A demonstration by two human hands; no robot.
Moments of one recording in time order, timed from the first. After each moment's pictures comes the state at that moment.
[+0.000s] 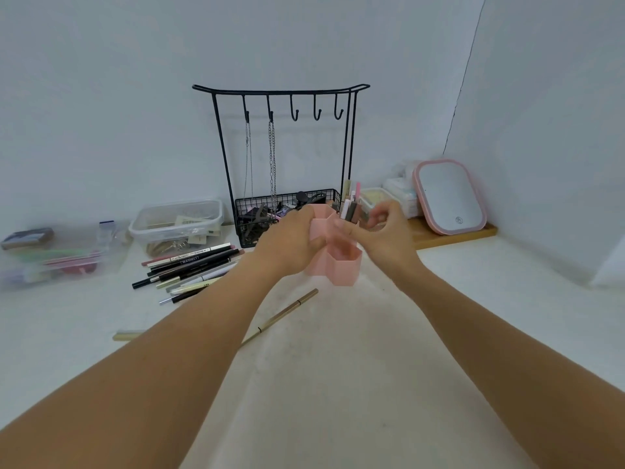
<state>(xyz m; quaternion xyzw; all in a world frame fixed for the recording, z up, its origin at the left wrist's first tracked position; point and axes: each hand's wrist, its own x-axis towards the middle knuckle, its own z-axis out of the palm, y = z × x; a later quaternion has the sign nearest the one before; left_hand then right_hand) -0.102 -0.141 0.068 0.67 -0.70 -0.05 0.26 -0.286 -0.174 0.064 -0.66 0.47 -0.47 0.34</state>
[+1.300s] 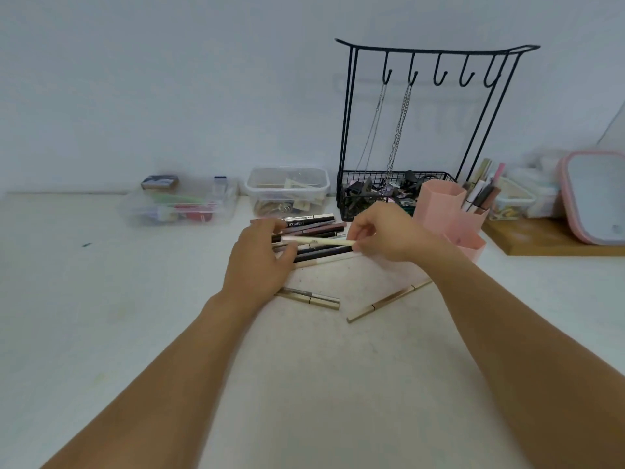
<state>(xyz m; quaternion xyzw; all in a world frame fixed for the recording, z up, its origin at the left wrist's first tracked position) 0.045 -0.011 -0.004 0.75 -0.50 0.02 0.44 -0.132 -0.161 0.056 -0.91 0.33 -0.13 0.20</state>
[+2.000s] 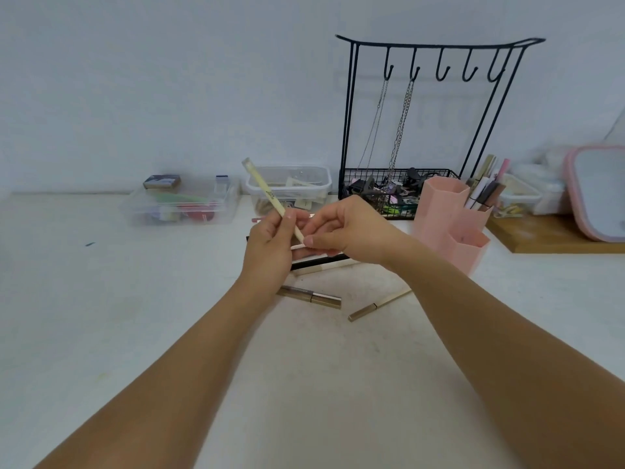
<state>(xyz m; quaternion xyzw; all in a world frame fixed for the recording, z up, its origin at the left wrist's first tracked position) 0.013 -0.012 0.022 0.54 -0.37 -0.28 0.71 -0.105 -0.117 0.063 -0.85 0.23 -0.19 0.44</state>
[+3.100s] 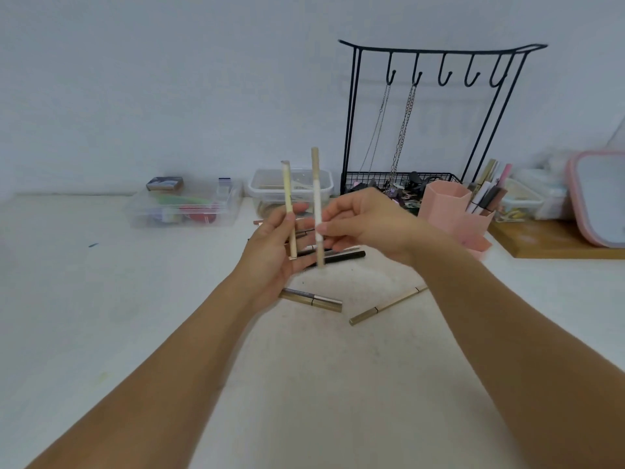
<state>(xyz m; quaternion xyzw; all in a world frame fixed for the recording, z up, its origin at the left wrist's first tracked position) 0.016 -0.009 0.032 0.46 -0.30 -0.43 0.72 -0.118 -0.120 0.082 -0.78 0.25 -0.18 0.55</state>
